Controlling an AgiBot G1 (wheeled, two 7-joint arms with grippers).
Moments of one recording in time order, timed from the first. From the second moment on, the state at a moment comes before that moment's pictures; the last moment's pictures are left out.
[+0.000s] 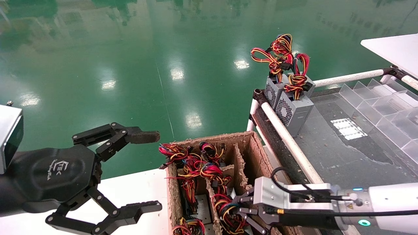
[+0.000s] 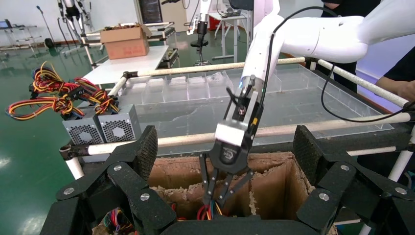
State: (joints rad) left arm -1.09 0.58 0.35 -1.27 0.68 1.47 -0.15; right arm 1.14 -0.81 -0.55 1.32 -1.37 -1.24 0.19
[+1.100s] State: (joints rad) left arm -1.09 0.58 0.35 -1.27 0.68 1.47 -0.15; right arm 1.17 -0.64 -0.27 1.27 -0.91 -1.28 0.18
